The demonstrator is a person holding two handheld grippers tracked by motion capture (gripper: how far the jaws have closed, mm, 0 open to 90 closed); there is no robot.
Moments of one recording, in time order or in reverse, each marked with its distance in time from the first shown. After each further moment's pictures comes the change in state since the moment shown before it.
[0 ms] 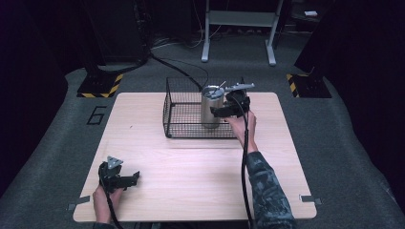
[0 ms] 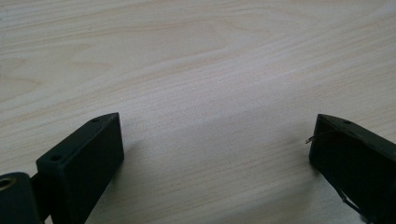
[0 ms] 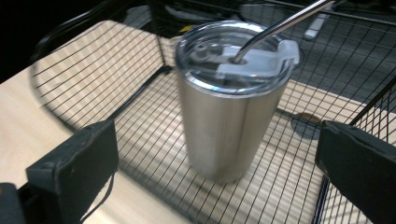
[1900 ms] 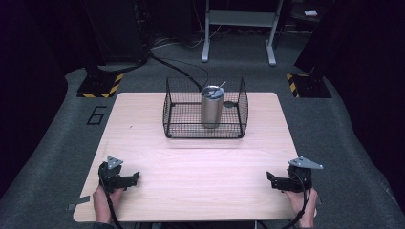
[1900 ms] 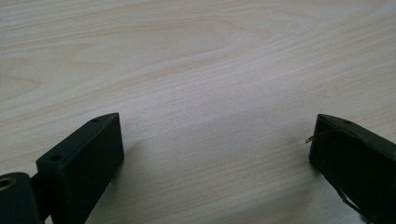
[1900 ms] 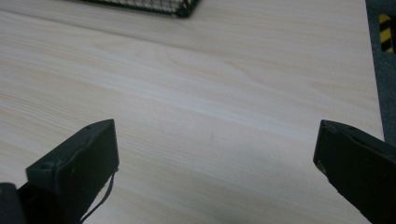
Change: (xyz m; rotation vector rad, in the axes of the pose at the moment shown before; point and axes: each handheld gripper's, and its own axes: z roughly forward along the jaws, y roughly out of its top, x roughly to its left) left arm 0.000 0.000 0.000 0.002 0.001 -0.003; right arm -0.044 -0.236 -0.149 0.067 -0.194 0.141
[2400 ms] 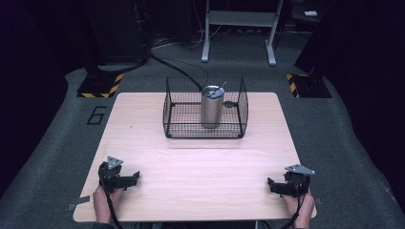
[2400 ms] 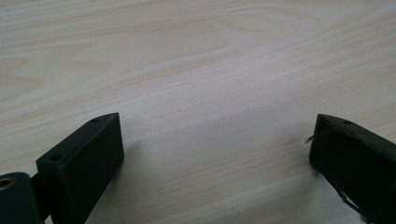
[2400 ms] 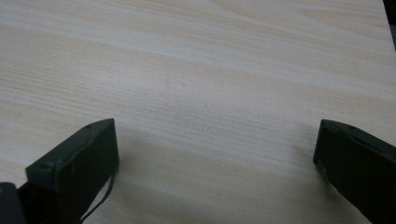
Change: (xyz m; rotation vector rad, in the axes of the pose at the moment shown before) left arm 0.000 0.000 0.000 -0.001 0.000 -0.001; right arm -0.014 -0.038 0.036 0.083 -0.096 0.012
